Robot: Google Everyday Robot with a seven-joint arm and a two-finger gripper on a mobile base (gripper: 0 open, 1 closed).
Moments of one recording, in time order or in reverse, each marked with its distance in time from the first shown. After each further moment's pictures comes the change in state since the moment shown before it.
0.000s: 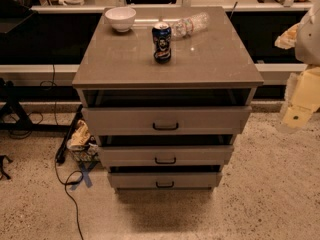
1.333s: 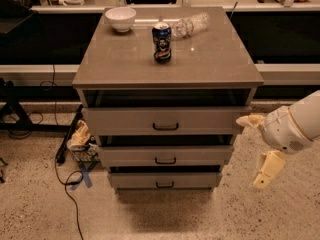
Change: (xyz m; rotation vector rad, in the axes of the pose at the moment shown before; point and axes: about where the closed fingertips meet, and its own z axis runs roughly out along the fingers) arm 0.036 0.060 0.193 -0.282 -0.402 -0.026
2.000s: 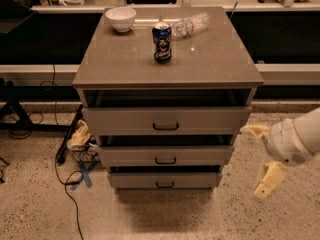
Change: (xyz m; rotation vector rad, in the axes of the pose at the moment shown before) arm 0.022 0.005 0.013 0.017 -0.034 0.030
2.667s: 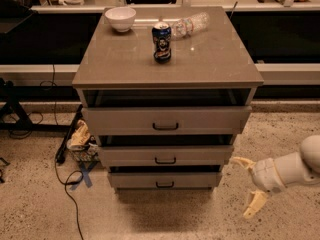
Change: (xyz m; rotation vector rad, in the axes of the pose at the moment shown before) arm 0.112 -0.013 0.127 -0.062 -0.156 -0.036
